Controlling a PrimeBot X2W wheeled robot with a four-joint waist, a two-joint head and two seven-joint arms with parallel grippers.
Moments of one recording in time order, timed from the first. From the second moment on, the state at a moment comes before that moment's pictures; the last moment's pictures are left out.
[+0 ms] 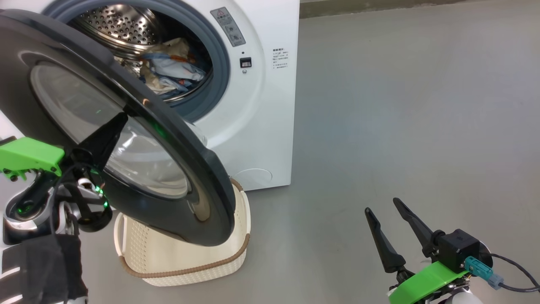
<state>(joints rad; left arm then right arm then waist) -0.62 0.03 0.27 0.39 -1.44 0.14 0.67 -0.11 -0.15 0.19 0.20 0.26 0.13 -0.26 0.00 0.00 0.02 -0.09</state>
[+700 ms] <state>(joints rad) -0.30 0.11 0.10 0.15 -1.11 -0.09 0.53 -0.08 -0.15 0.15 0.18 0.26 0.13 -0.26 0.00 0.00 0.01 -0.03</state>
